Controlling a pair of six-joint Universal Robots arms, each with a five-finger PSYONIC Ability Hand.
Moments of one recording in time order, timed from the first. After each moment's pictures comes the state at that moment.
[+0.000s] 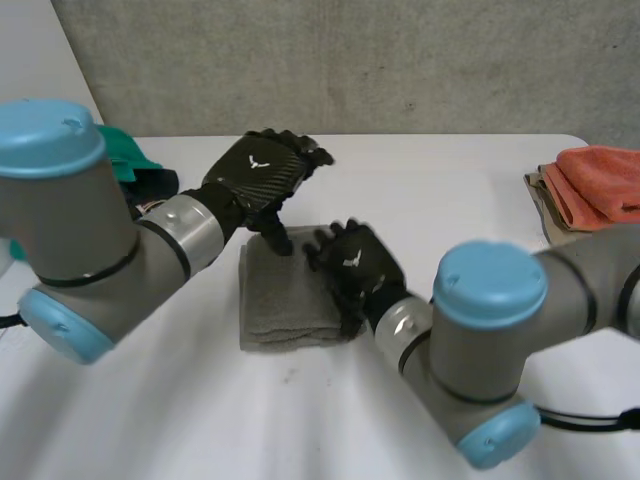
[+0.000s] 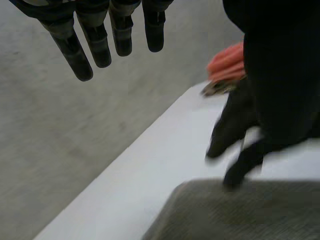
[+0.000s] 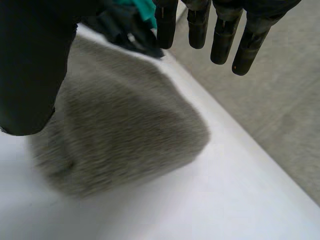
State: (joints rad) left arm 4.23 -1.95 -1.33 3.17 -1.18 3.45; right arm 2.29 -0.99 1.50 -0.29 1.48 2.72; left_hand 0.24 0.24 0.24 0.24 0.05; right_hand 0.20 0.22 0.21 0.24 0.07
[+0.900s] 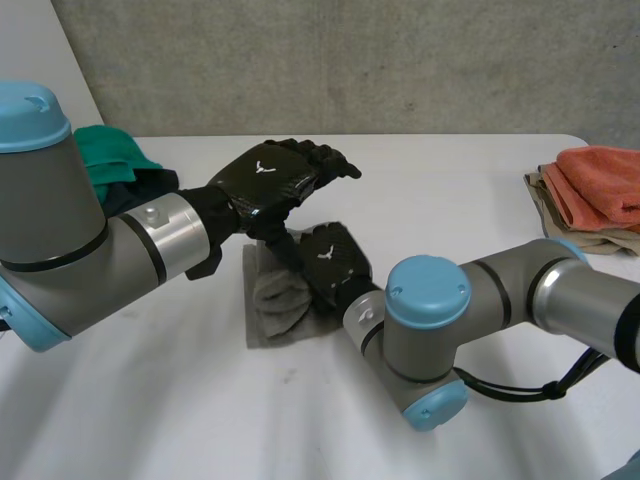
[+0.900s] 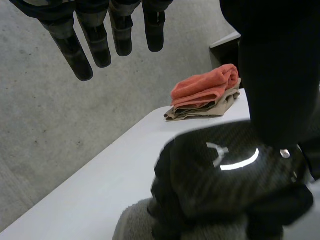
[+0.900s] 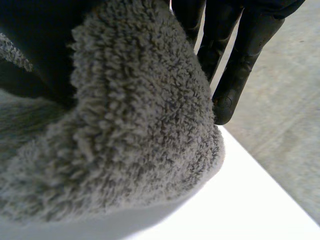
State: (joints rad) left arm 4.28 -1.93 -1.33 3.11 -0.97 3.37; right arm 2.31 -0.73 1.24 -0.42 1.49 2.72; left_hand 0.24 0.24 0.24 0.24 0.05; right_hand 0.96 1.18 1.14 1.17 0.91
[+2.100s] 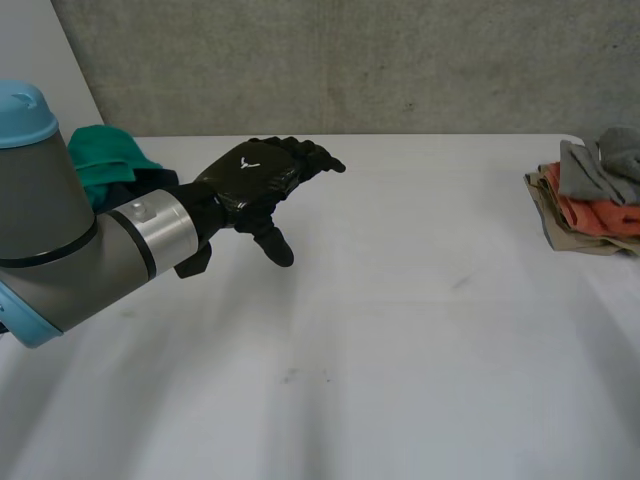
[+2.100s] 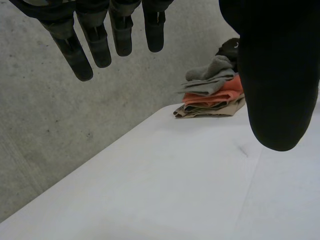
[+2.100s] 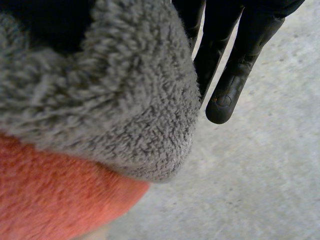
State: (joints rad) left arm 4.32 -1.93 -1.34 3.11 -0.98 3.32; right arm 1.25 -0.50 0.94 -0.72 1.10 2.71; left_hand 0.24 0.24 0.24 0.24 0.05; right_hand 0.97 1.18 1.17 1.19 0.94
